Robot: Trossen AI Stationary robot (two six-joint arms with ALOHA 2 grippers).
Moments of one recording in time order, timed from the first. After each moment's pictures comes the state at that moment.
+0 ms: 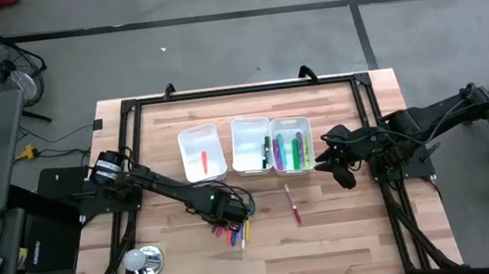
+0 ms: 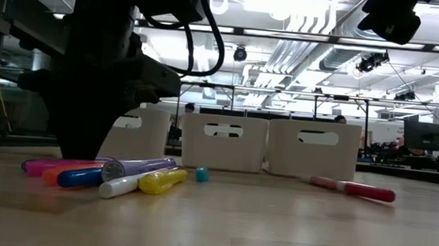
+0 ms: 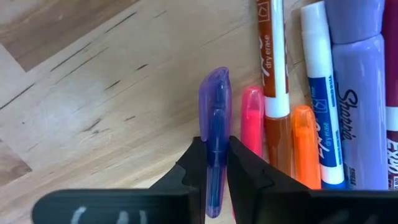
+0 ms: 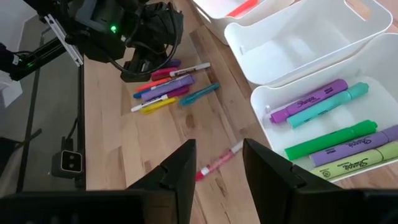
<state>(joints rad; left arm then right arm) -0.36 1.96 1.20 -0.80 0.08 -1.45 0.27 0.91 0.89 -0.68 0.18 0.68</state>
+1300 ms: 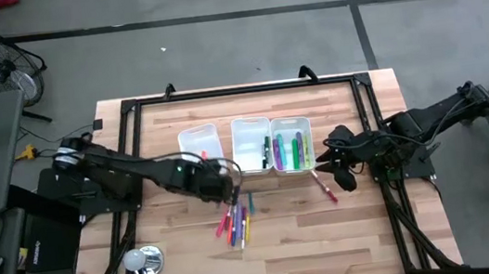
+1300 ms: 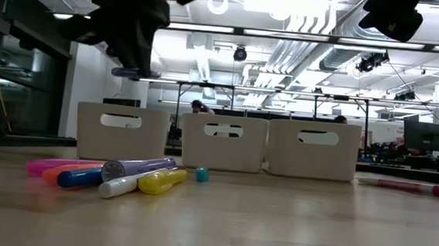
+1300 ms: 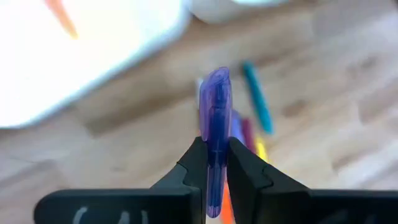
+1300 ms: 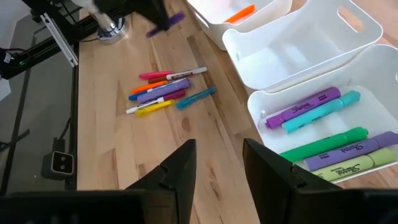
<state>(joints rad) -0.24 1.54 1.22 -0.87 -0.18 -1.44 0.32 0.91 0.89 -0.68 0.26 0.67</state>
